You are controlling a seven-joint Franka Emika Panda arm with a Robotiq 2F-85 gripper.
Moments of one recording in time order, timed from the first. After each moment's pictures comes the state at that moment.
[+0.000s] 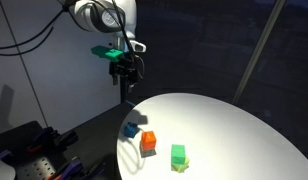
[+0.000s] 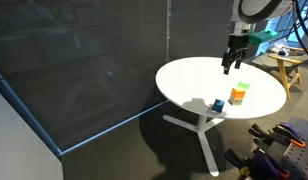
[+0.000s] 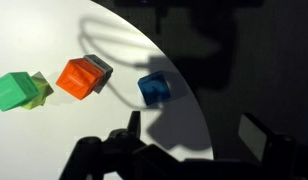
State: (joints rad) arm -0.08 -0.08 -0.07 -2.38 -0.05 2.21 -0.09
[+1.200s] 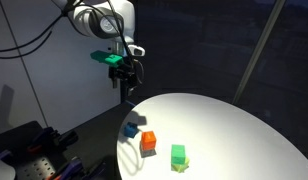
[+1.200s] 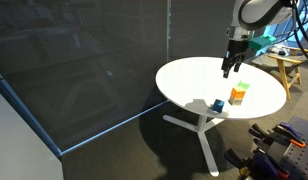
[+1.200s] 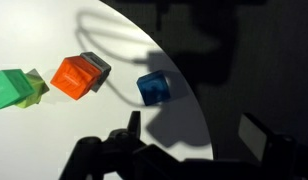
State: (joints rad) arm -0.08 -0.07 -0.07 -2.42 -0.05 2.29 -0.11
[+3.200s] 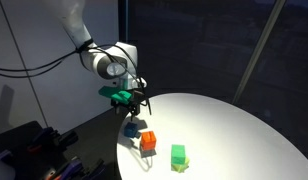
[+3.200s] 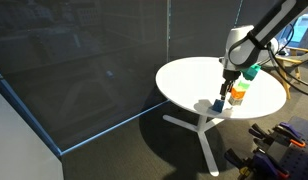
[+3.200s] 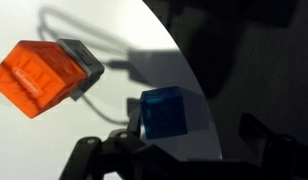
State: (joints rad) arm -0.10 0.24 -0.09 -2.45 -0.05 2.62 -0.32
